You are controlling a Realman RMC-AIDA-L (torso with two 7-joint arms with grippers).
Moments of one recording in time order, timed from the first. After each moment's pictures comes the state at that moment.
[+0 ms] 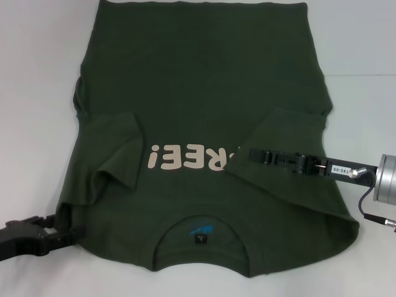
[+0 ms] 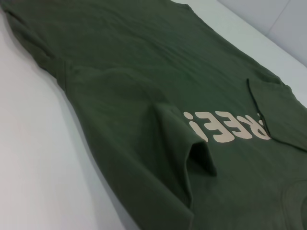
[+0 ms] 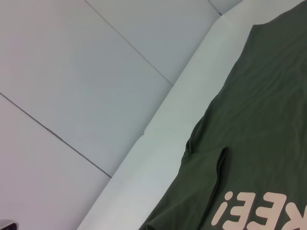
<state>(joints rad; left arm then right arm) -0.31 -2.16 0.44 0.84 2.27 1.43 -1.63 0.58 2.08 -0.69 -0.46 -1.89 -1.38 1.84</state>
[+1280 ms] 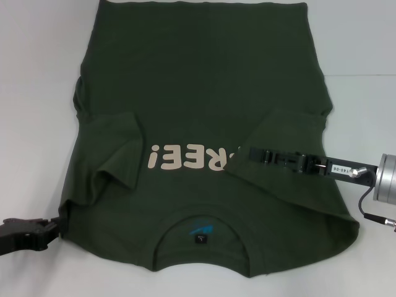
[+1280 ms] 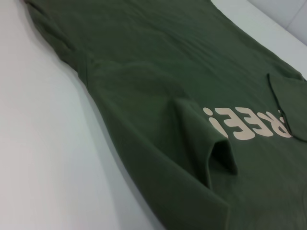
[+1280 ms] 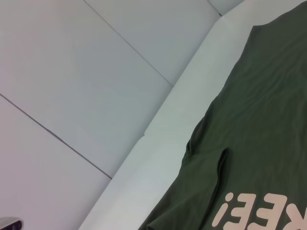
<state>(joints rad) -0.33 -2.16 0.44 0.85 2.30 1.39 -1.69 0.58 2.08 -0.69 -0.46 -1.88 -1.38 1.84</state>
